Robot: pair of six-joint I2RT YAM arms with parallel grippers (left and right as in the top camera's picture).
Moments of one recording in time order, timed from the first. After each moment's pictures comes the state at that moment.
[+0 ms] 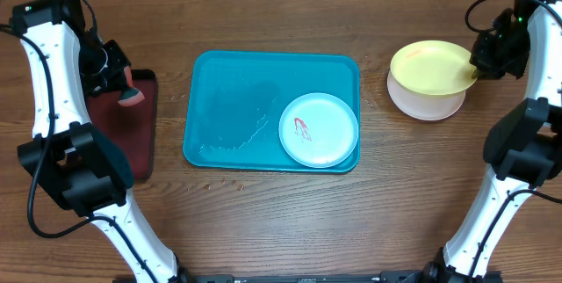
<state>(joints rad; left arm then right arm) 0.33 2.18 2.13 -1.47 0.11 -0.31 -0.31 2.35 2.32 -1.58 -0.10 0.15</state>
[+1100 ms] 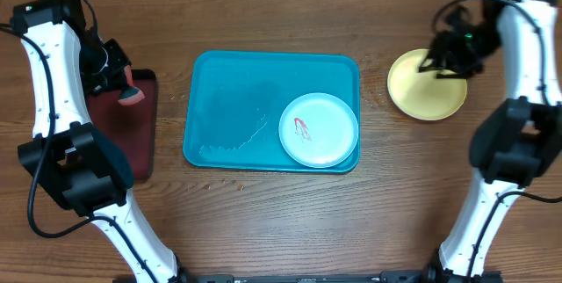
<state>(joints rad) 0.32 2.18 2.13 -1.47 0.11 -0.31 -0.15 2.29 2.24 -1.59 -0.42 -0.13</state>
